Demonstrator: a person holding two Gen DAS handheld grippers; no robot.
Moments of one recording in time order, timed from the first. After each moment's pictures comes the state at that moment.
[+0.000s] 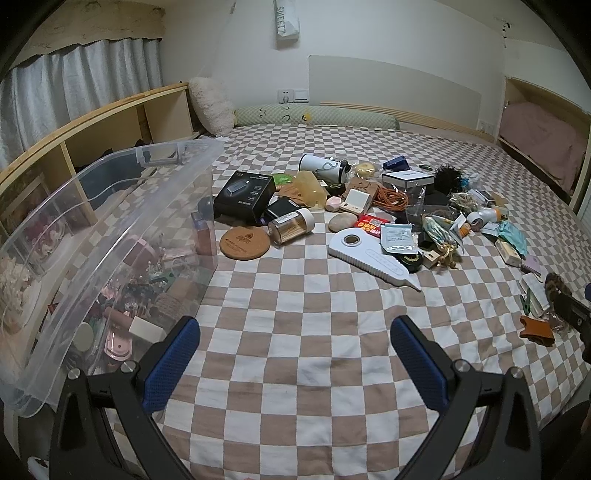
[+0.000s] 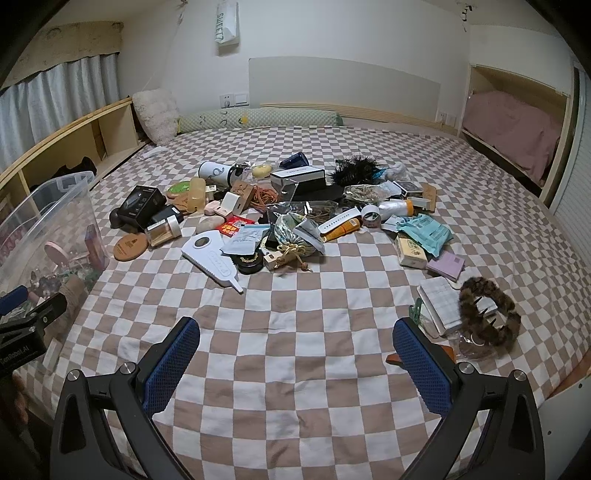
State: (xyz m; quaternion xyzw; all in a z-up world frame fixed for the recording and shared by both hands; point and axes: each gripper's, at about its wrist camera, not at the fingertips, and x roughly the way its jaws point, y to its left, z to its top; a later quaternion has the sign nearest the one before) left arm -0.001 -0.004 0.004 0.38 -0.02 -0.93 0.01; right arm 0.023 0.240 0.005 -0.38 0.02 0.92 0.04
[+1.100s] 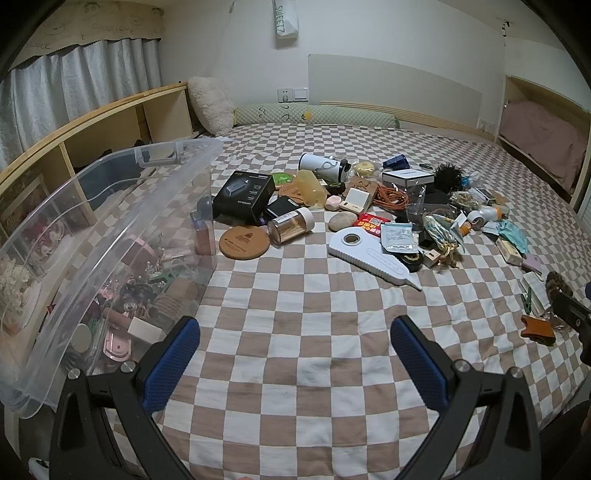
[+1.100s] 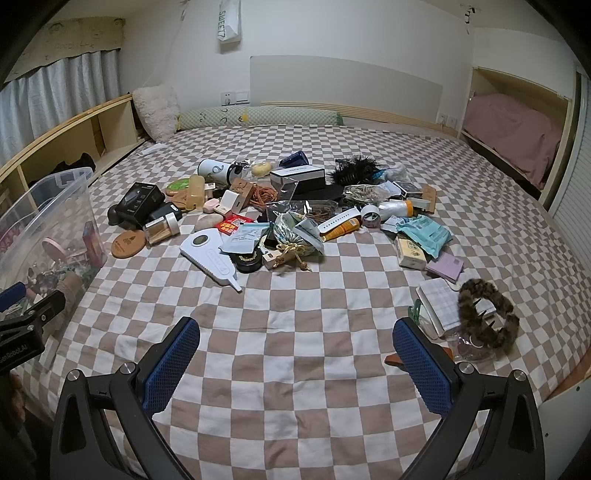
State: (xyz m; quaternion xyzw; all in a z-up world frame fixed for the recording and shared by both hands) left arm -0.002 0.001 0.000 0.38 -0.02 -0.93 0.01; right arm 0.024 0.236 0.004 -0.38 0.01 0.92 0.05
